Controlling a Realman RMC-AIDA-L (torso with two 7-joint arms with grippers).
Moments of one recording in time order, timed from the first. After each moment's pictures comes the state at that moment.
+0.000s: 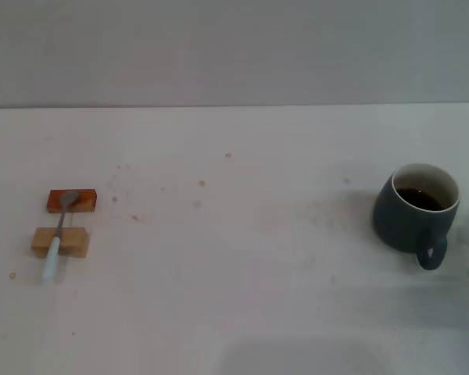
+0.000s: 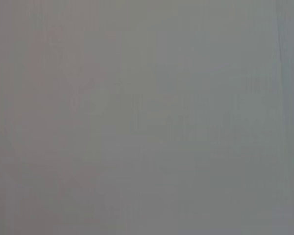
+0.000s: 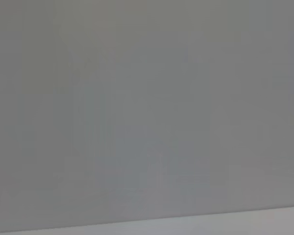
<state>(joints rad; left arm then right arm) -0.14 -2.07 -1.37 -0.21 2.52 1.36 -0.09 0.37 2.09 0.56 0.20 -1.91 -1.06 0.10</state>
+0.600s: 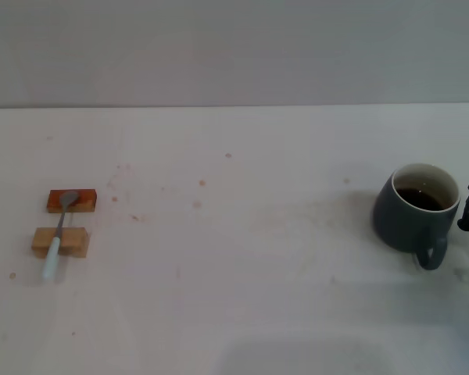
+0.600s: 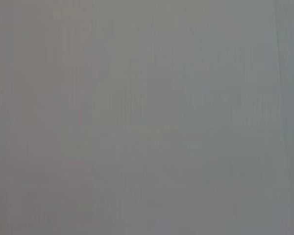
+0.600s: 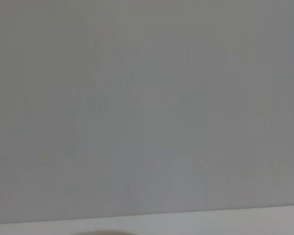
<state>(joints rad) -0.15 -2.07 -1.37 -0.21 2.52 1.36 -0.09 0.39 2.09 0.53 0.21 -1.91 -1.04 0.10</state>
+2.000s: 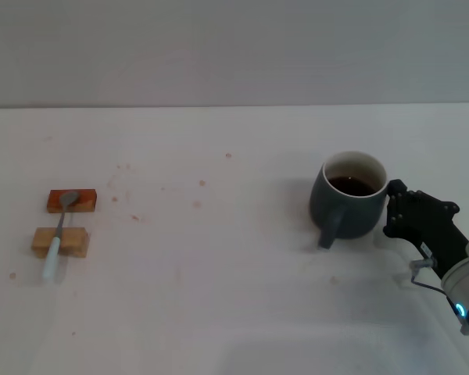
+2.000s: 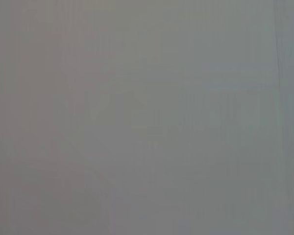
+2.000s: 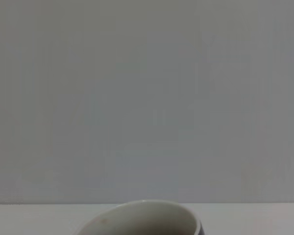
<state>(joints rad) -0.16 -2.07 -1.37 -0.21 2.52 1.36 -0.10 0.43 2.09 0.36 0.32 -1.91 -1.00 0.10</state>
